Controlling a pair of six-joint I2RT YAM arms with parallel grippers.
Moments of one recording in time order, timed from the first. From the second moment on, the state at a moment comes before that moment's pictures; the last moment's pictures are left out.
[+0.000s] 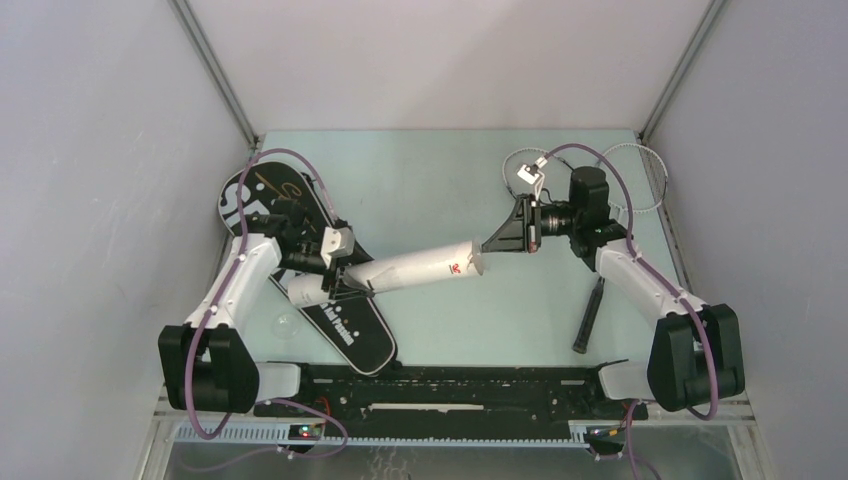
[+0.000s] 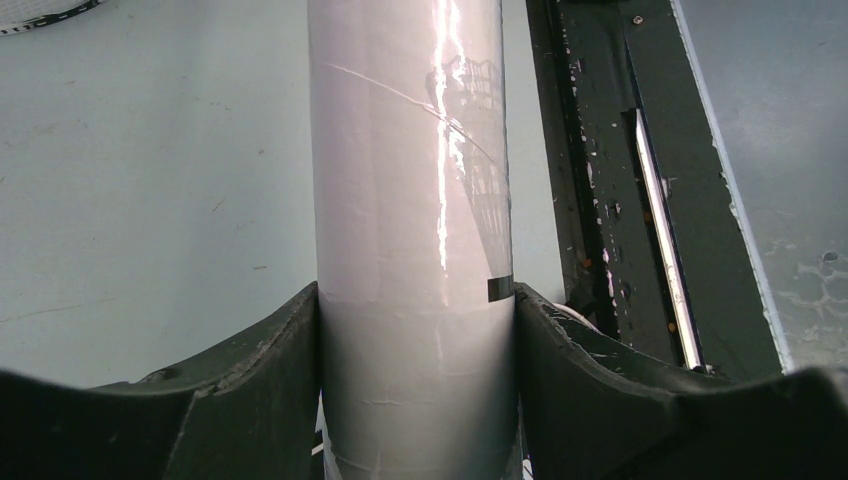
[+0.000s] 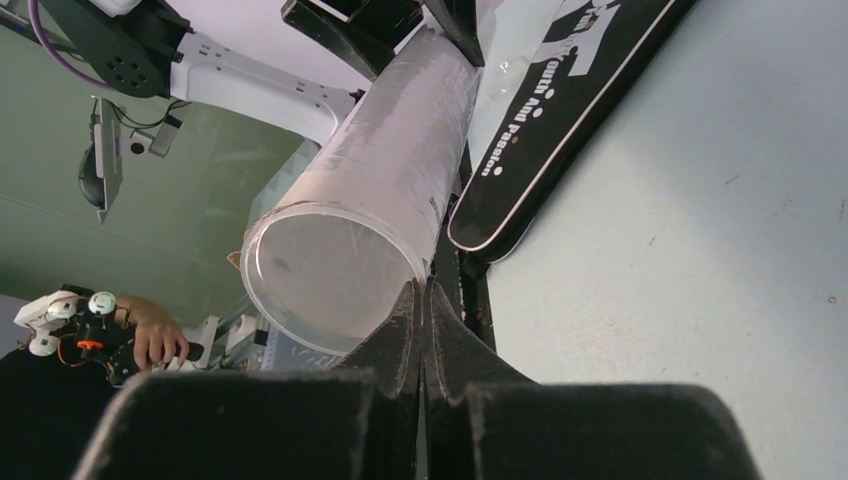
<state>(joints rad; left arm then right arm) -0.05 1.28 1.01 -1.24 1.24 1.49 0.22 1.34 0.88 0.14 -1.35 0.47</state>
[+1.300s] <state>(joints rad) -0.06 1.29 1.05 -1.22 1.23 1.45 0.24 1.25 0.88 0.07 -1.22 0.43</state>
